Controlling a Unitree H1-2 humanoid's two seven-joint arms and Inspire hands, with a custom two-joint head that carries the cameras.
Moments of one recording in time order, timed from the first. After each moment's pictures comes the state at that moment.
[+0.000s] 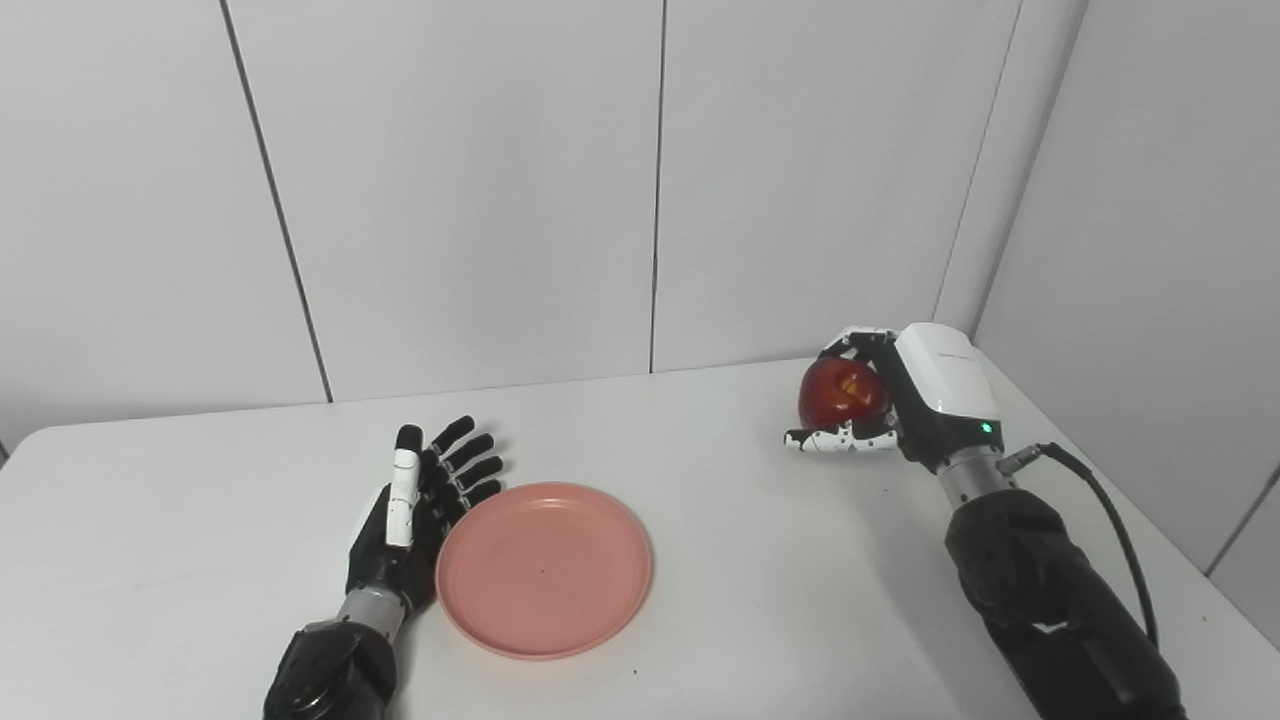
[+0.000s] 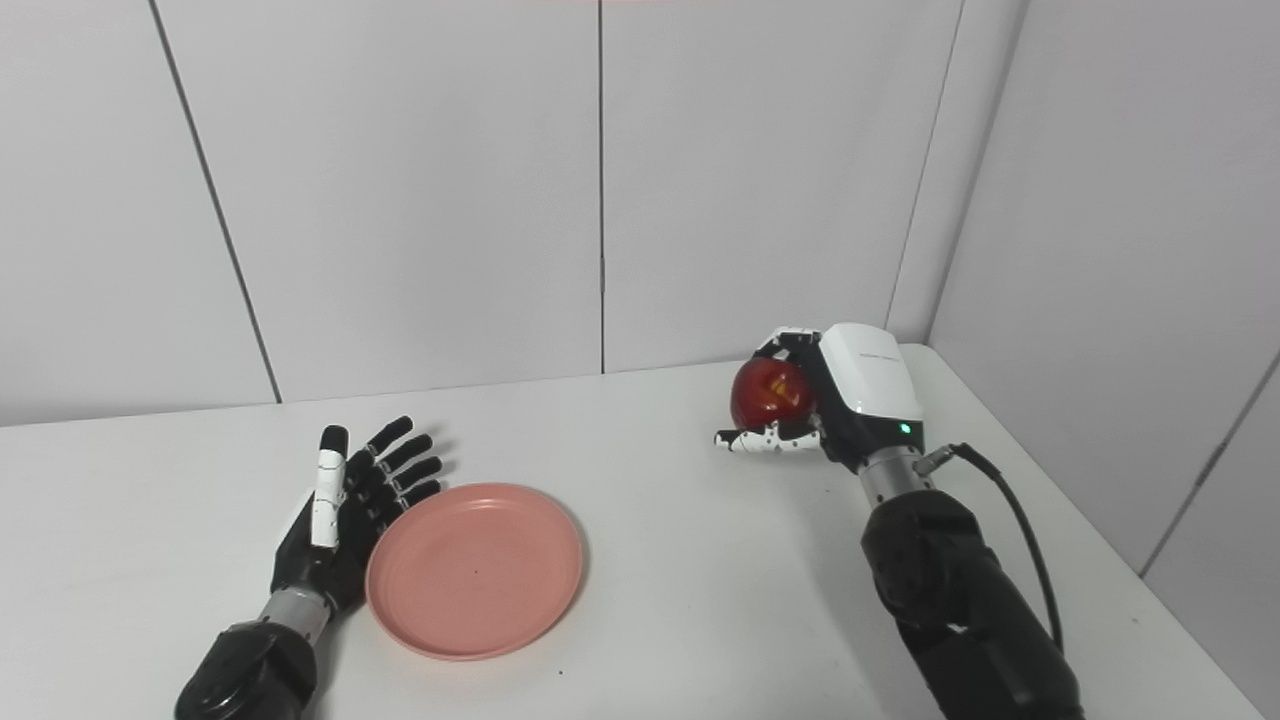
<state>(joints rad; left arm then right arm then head) -0.49 -0.04 0.04 0.58 -0.25 0.02 -0.22 -0.36 -0.51 0.10 0.02 -0.68 0.11 -0.10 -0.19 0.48</state>
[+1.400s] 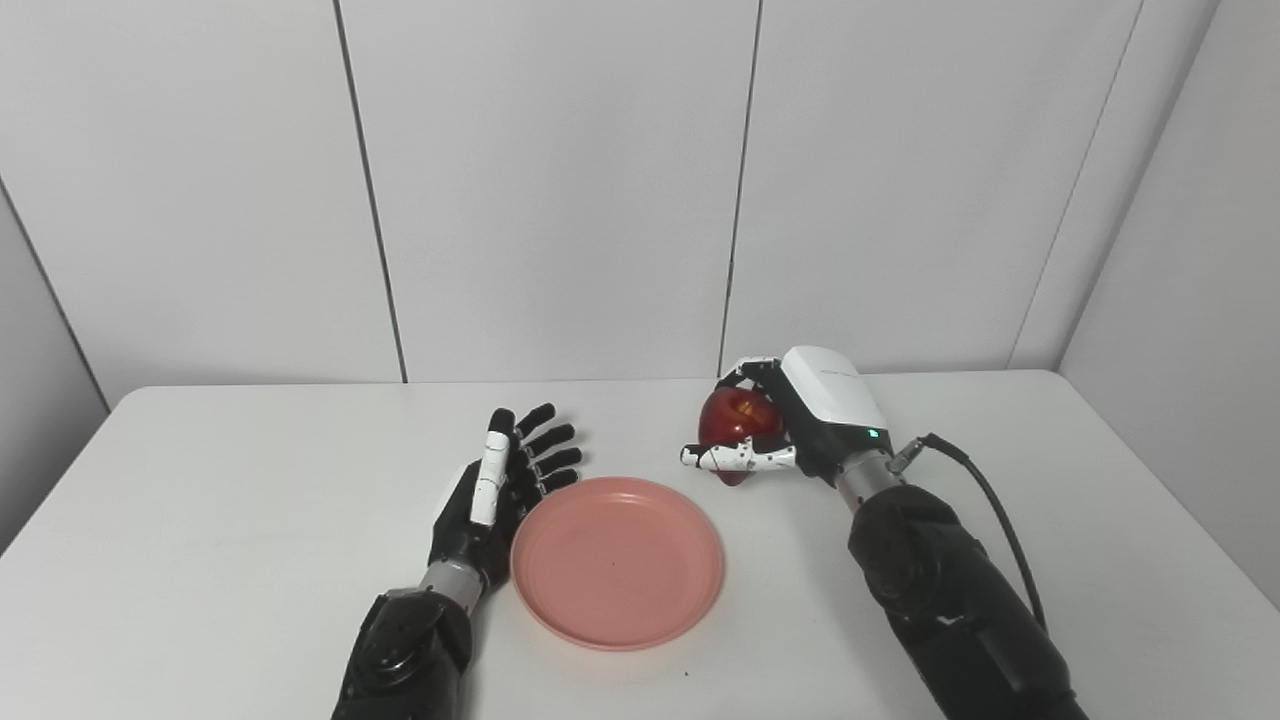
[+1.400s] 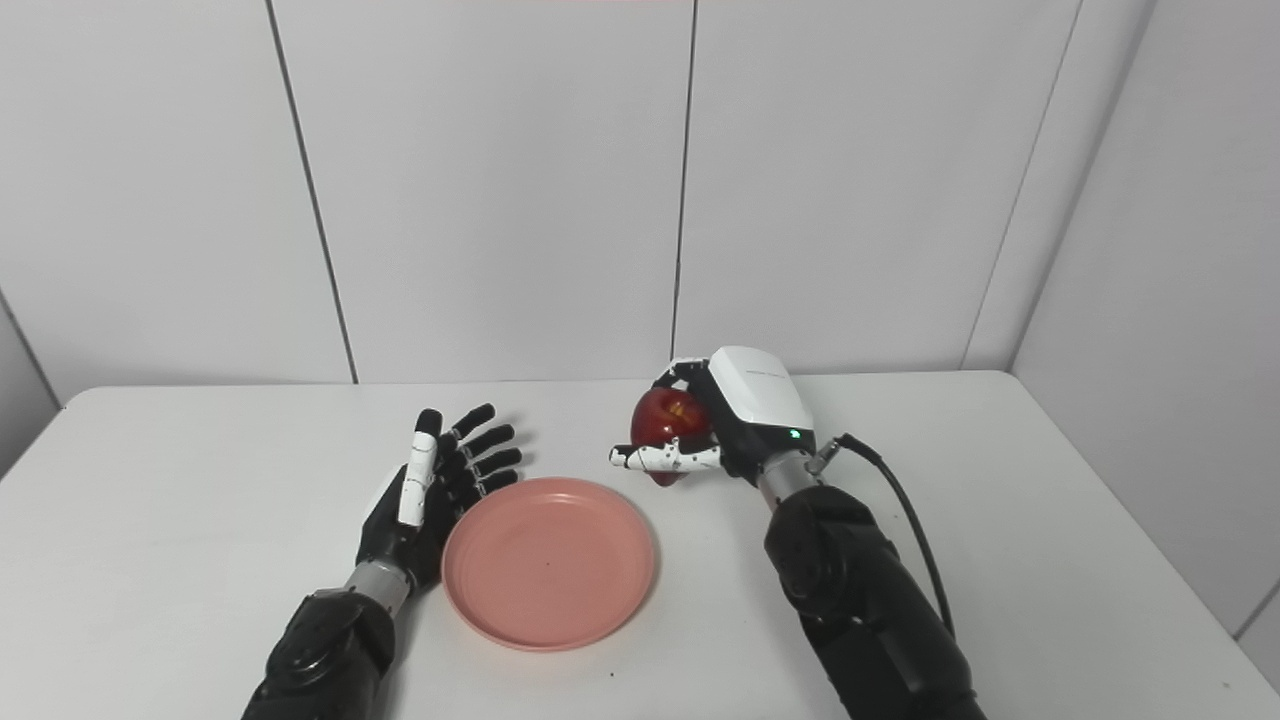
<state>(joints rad) -0.51 -0.06 0.03 0.62 -0.21 -0.02 -0.20 -0.53 -0.31 0.26 0.14 -0.76 0.17 0.08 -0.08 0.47</state>
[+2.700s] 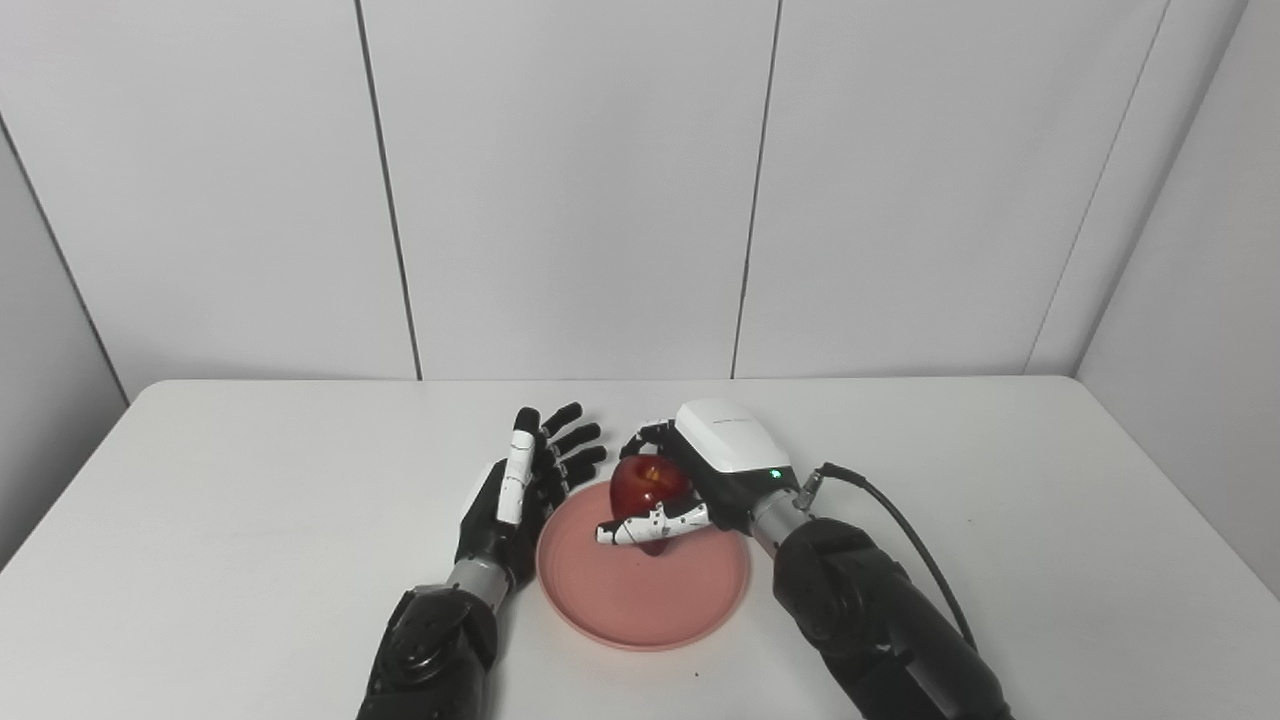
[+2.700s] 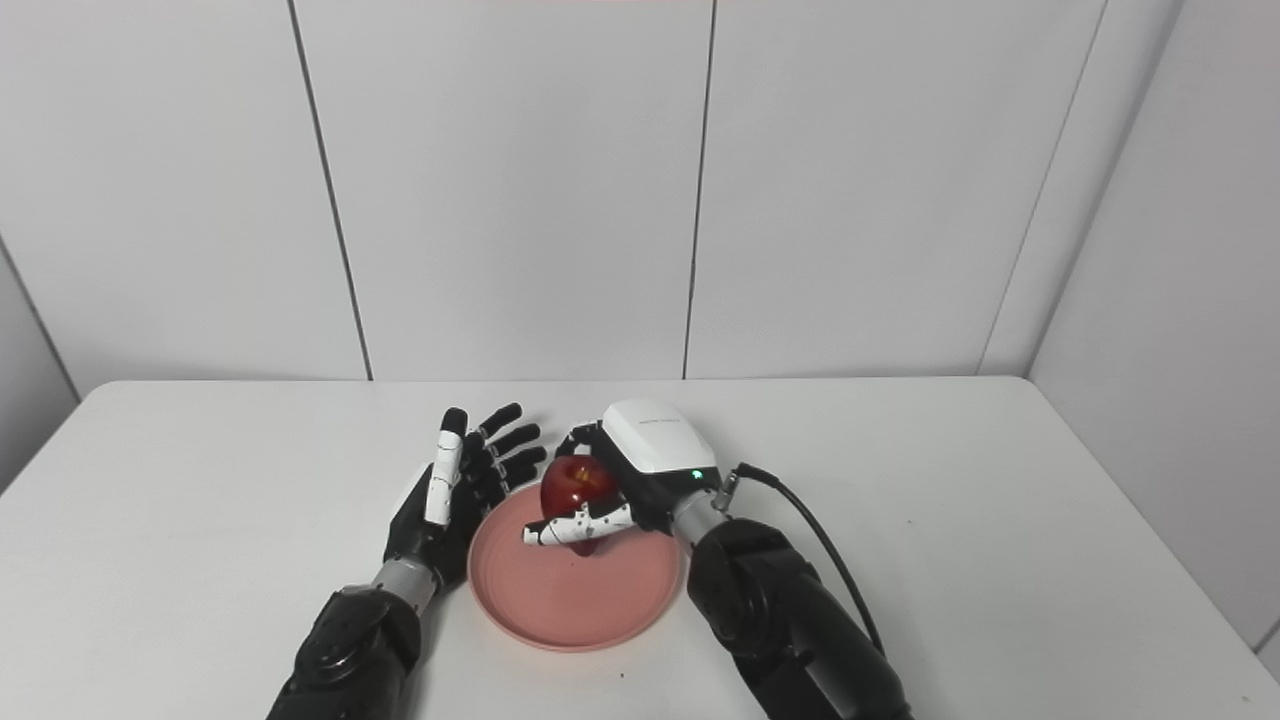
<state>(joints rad) -0.51 -0.08 0.02 0.64 -0.21 -0.04 -0.20 -0.55 -0.24 0.46 0.17 -0.83 0.16 0.18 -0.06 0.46</state>
